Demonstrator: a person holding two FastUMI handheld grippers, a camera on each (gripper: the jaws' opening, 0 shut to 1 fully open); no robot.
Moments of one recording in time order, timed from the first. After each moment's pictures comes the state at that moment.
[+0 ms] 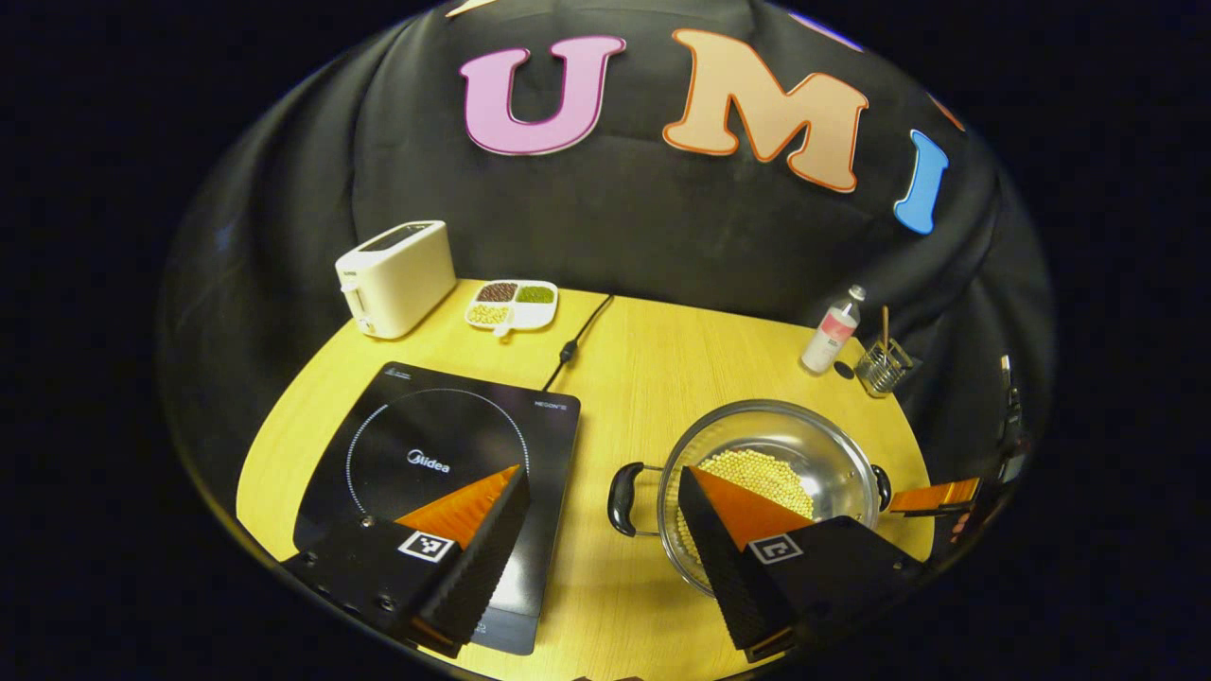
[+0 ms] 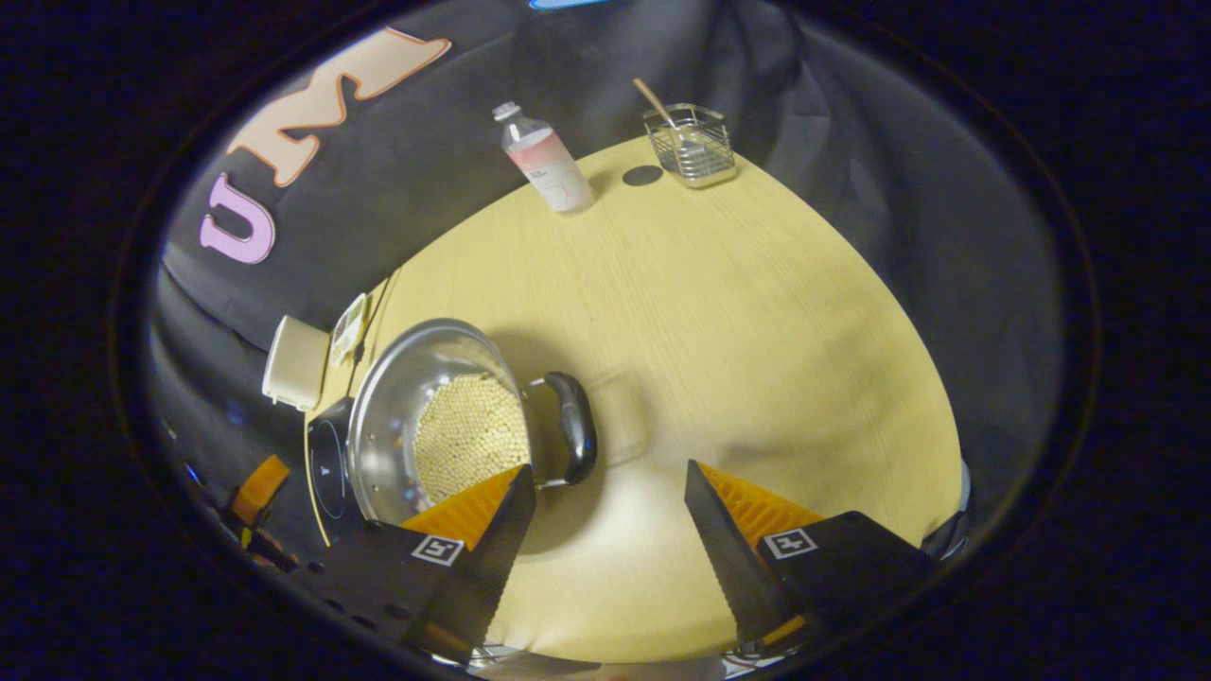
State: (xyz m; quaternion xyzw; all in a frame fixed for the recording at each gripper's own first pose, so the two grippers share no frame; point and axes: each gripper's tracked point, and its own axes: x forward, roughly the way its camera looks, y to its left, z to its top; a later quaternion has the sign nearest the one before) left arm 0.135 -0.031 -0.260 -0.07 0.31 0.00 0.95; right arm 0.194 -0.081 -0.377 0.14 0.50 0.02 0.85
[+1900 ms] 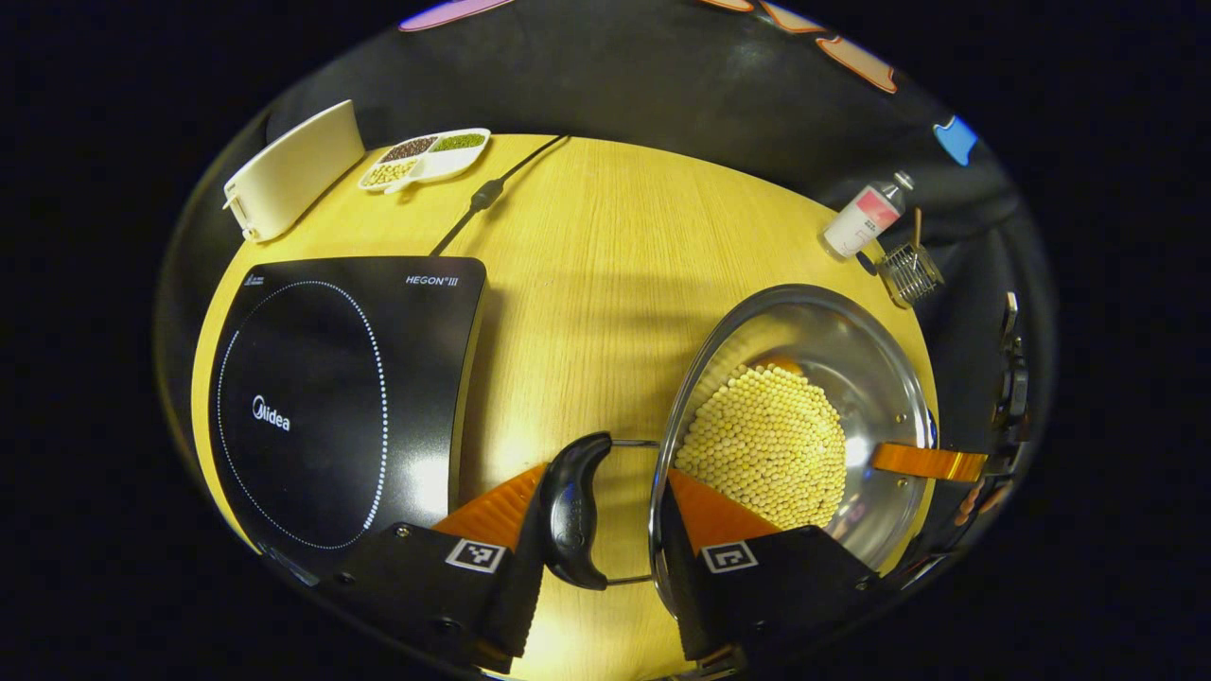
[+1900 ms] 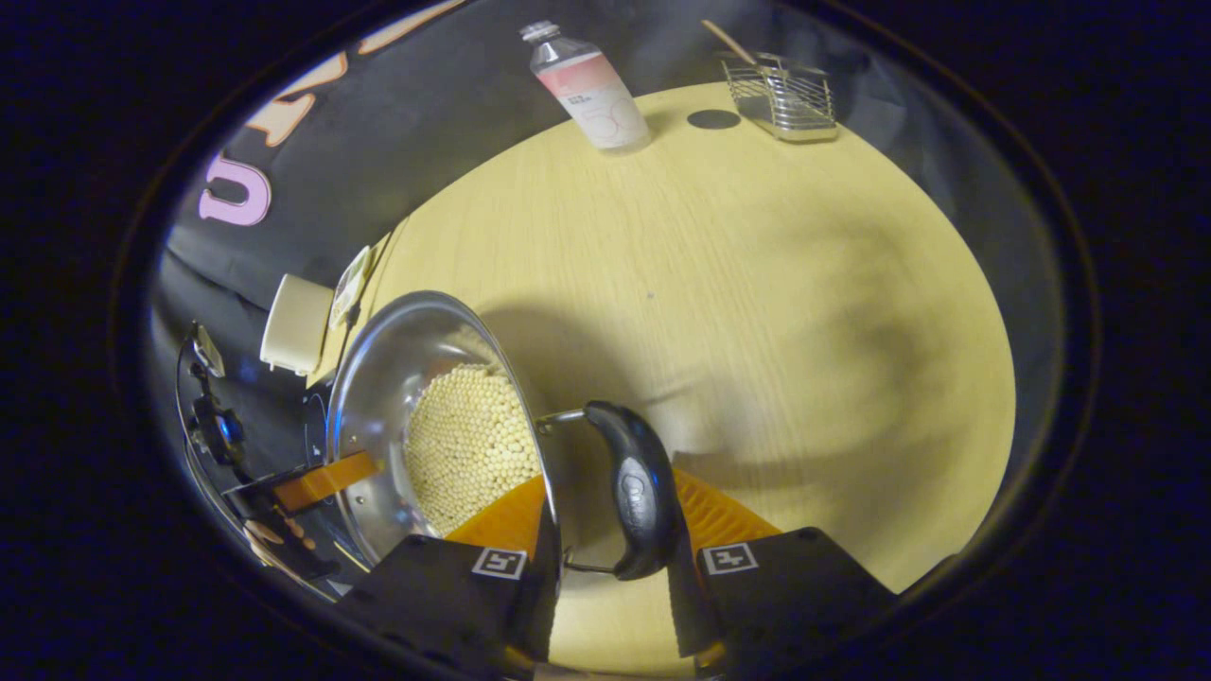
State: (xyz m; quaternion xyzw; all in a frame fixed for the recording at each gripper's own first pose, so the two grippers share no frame) left arm 0.155 -0.076 -0.375 -0.08 0.49 -0.05 0.86; right arm 0.226 -0.042 -0.440 0.11 0.56 0.08 0.82
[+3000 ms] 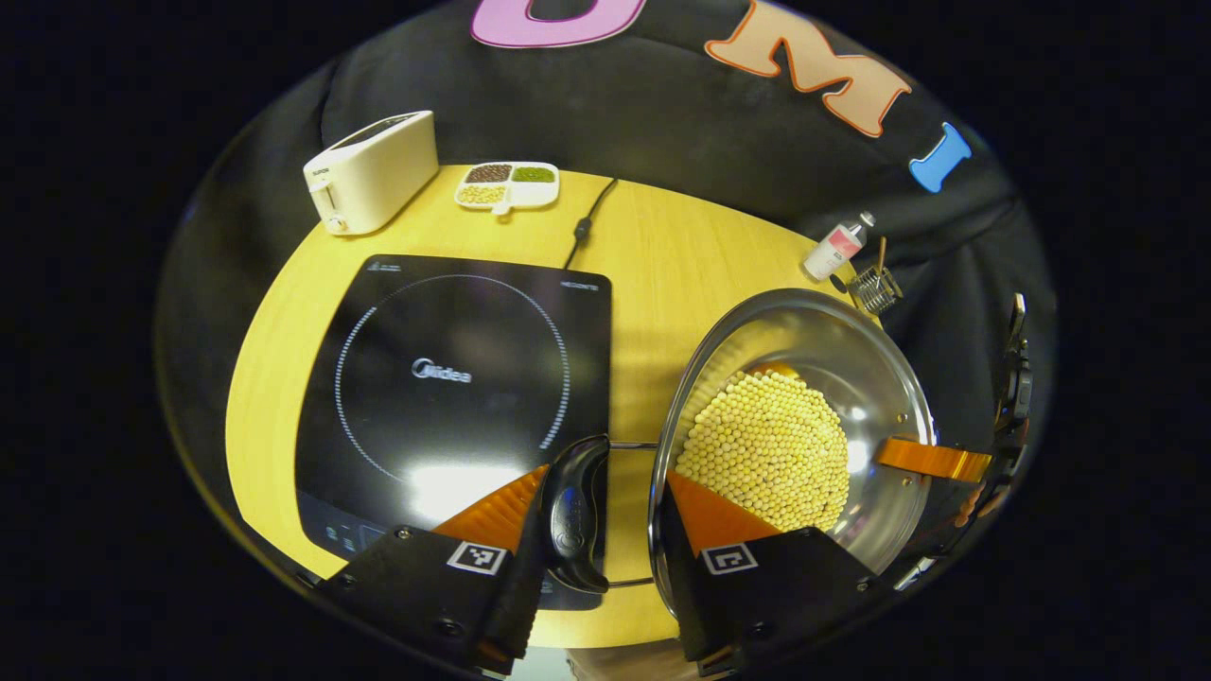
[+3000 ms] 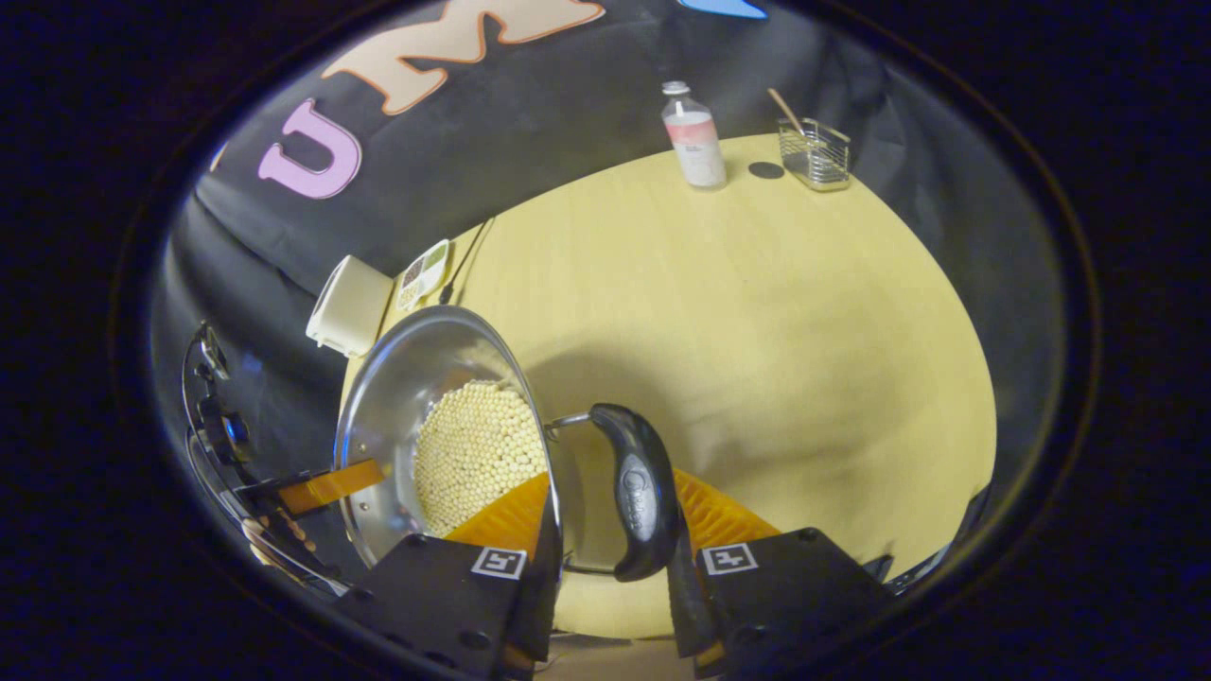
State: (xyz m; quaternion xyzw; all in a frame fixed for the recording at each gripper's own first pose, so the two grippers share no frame) left arm 0.074 0.038 -0.302 -0.11 0.47 -0.05 0.88; right arm 0.128 0.067 -0.356 0.10 0.51 0.09 0.85
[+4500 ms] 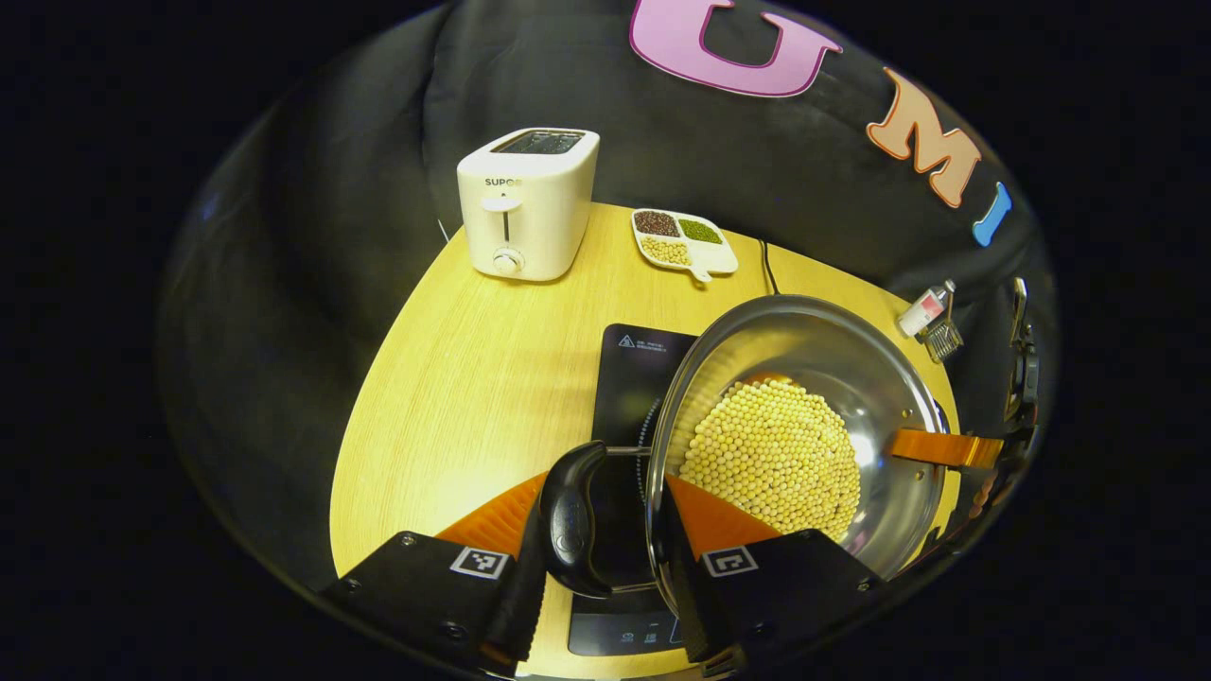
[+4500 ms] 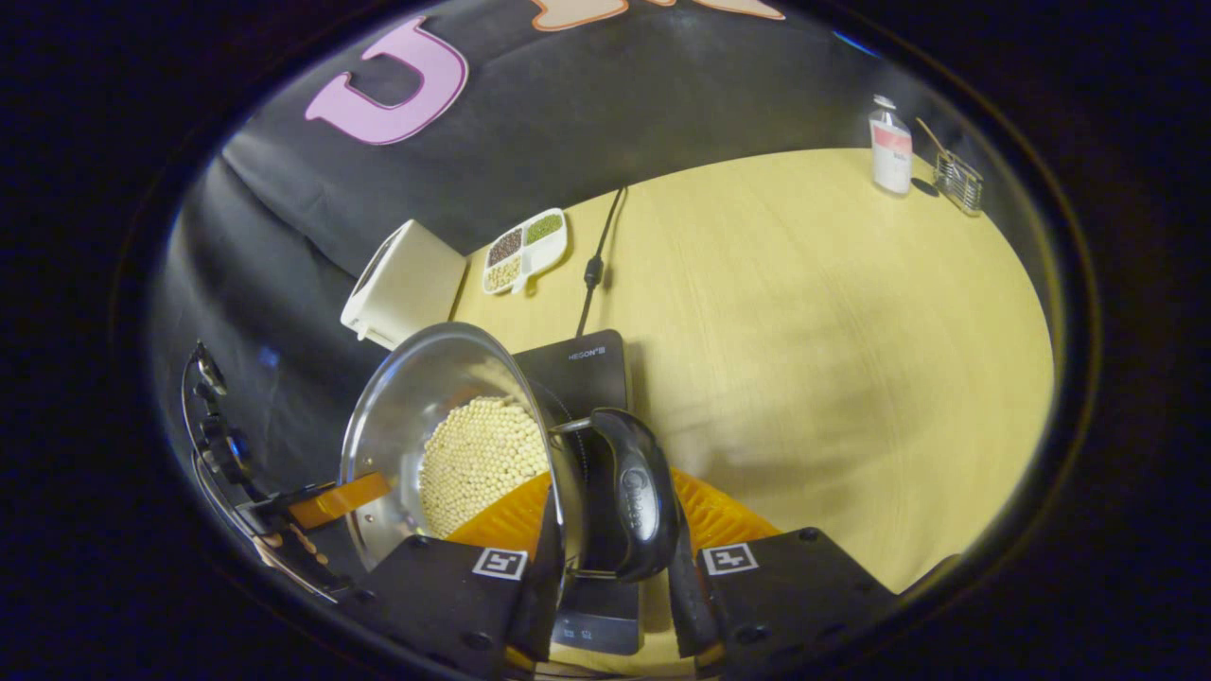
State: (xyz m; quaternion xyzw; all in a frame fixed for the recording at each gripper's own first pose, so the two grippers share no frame) left arm 0.125 0.270 -0.313 -0.09 0.43 0.00 0.90; right arm 0.164 0.315 -0.398 0.10 0.49 0.13 0.86
